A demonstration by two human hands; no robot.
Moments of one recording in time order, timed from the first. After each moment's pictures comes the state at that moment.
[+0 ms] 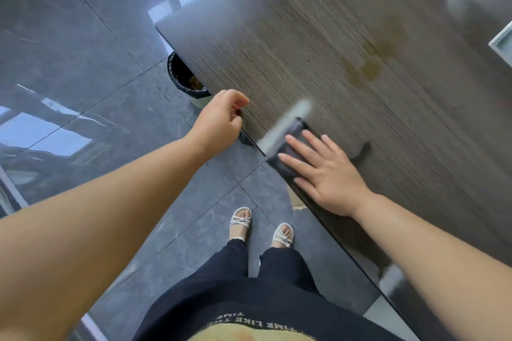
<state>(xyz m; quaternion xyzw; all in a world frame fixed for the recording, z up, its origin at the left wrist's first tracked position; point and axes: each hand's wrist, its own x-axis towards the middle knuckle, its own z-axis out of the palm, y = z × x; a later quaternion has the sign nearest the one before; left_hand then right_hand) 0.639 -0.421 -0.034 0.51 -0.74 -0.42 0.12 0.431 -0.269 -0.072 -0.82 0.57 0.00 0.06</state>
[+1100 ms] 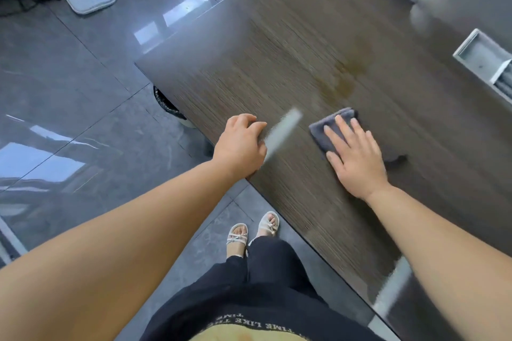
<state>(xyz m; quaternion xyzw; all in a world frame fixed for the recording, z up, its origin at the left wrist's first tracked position) 0.577 -0.412 -0.031 0.46 -0.84 -0.30 -0.02 0.353 -0.282 -0.066 -0.63 0.77 0.01 0.07</state>
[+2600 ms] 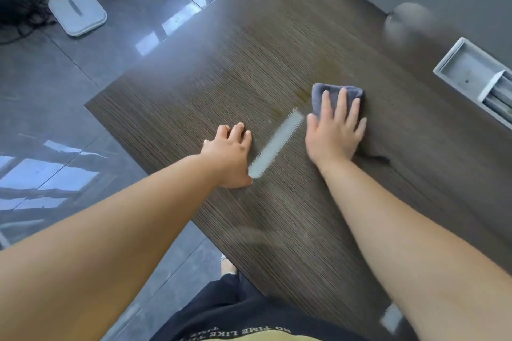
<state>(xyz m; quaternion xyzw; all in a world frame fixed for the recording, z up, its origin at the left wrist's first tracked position) 0.477 -0.451 -0.007 0.35 -0.86 -0.15 -0.34 0.292 -0.385 -0.071 -0.41 0.91 -0.05 0.06</state>
